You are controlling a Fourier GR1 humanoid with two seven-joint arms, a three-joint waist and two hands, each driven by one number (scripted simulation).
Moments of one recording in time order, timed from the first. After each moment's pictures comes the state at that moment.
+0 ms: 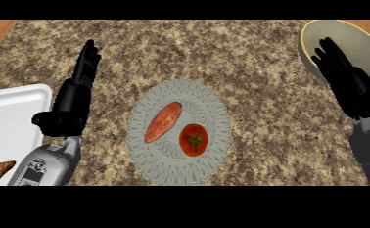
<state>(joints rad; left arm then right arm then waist) -0.24 0.32 -0.23 -1.61 0.06 0.36 0.02 -0.30 -0.49 -0.01 -1.33 -0.39 0.06 0.04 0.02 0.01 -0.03</state>
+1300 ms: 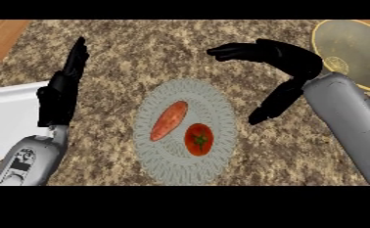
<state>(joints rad) -0.29 0.39 -0.19 -1.53 0.03 0.33 0.14 -0.75 -0.47 0.35 -1.26 -0.02 0.58 -0.63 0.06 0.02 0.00</state>
